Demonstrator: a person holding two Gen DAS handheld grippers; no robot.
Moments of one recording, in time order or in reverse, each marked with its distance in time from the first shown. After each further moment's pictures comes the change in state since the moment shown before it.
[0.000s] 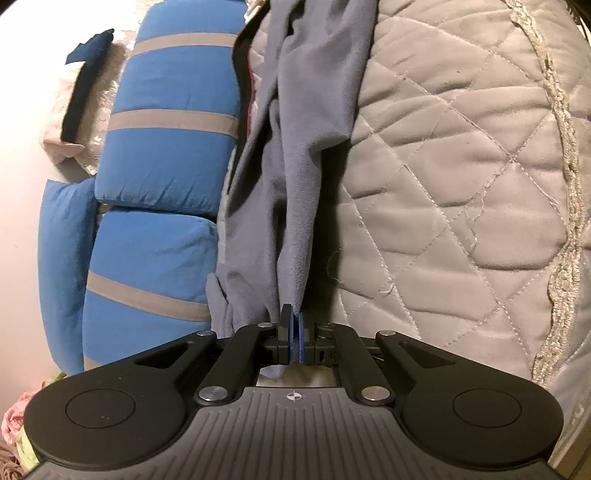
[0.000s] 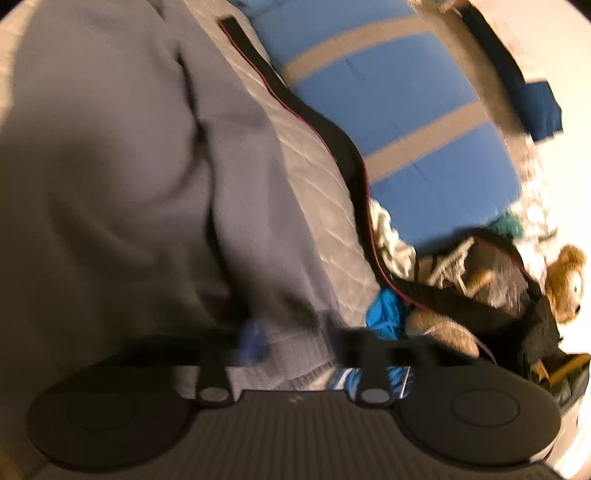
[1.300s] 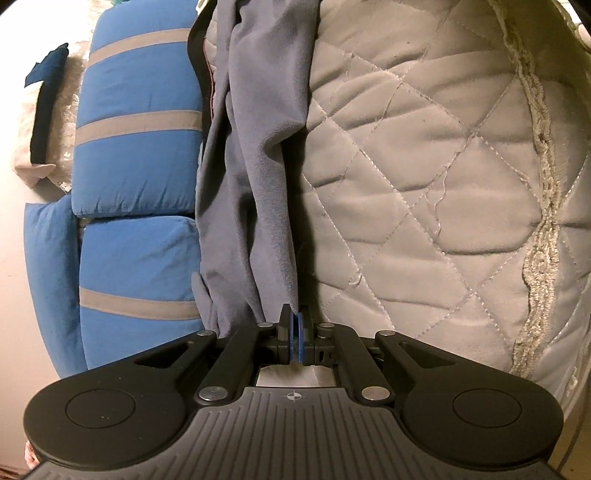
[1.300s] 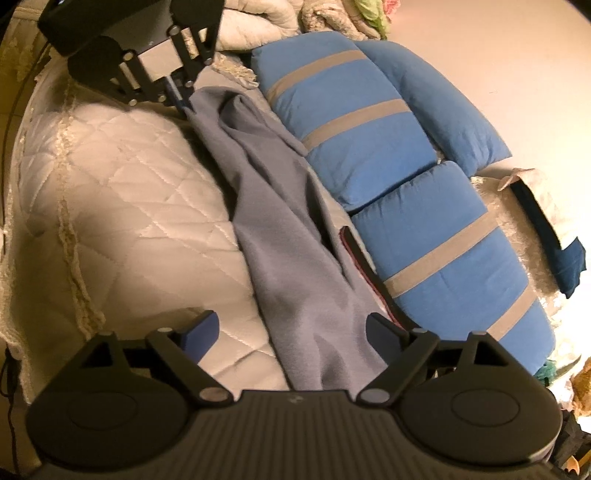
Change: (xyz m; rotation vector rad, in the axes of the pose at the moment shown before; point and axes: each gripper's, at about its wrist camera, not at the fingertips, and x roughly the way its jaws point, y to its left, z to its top) left arm 0.004 -0.011 0.005 0.152 0.082 -0.062; right arm -0.157 0.173 0.147 -0.023 -0.427 0.110
